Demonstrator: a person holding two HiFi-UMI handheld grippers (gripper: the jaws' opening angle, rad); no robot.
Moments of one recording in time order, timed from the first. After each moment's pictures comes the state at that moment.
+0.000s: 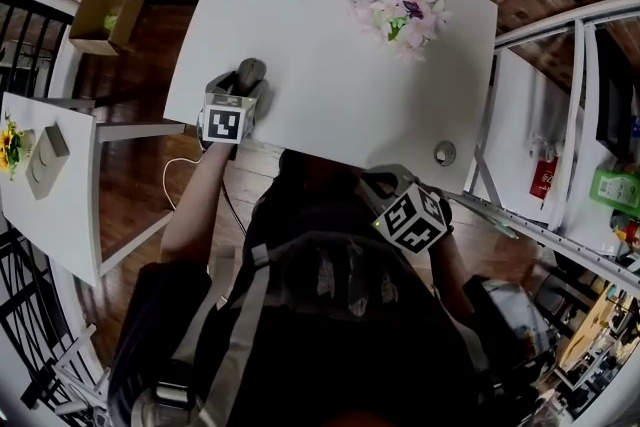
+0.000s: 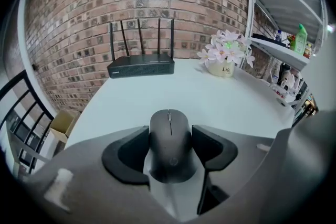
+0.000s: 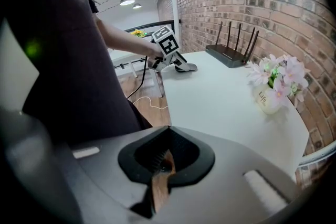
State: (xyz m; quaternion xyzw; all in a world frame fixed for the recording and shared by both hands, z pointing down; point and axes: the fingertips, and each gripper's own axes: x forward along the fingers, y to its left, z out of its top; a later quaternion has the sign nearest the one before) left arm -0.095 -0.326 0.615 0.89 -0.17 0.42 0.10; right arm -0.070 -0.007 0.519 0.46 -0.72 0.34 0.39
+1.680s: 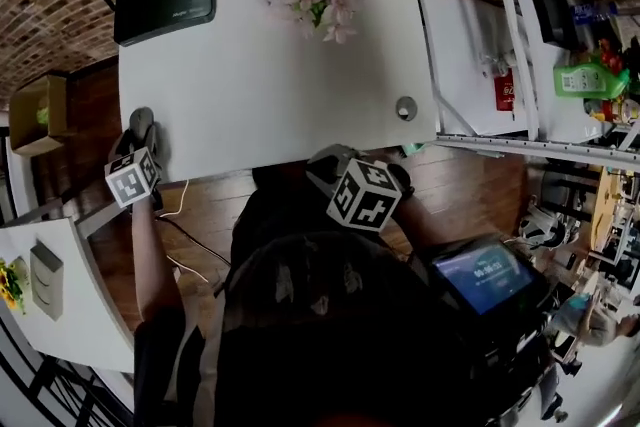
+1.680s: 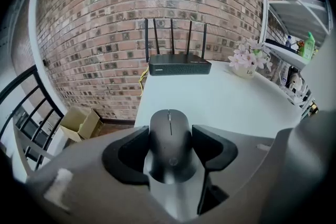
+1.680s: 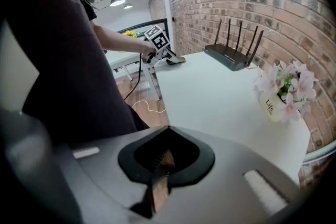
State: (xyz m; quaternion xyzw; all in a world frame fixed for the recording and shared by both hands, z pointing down) left arm -0.171 -0.443 0.609 0.88 -0.20 0.41 0.11; right arm -0.108 -0.070 0.518 0.48 -0.70 0.37 0.39
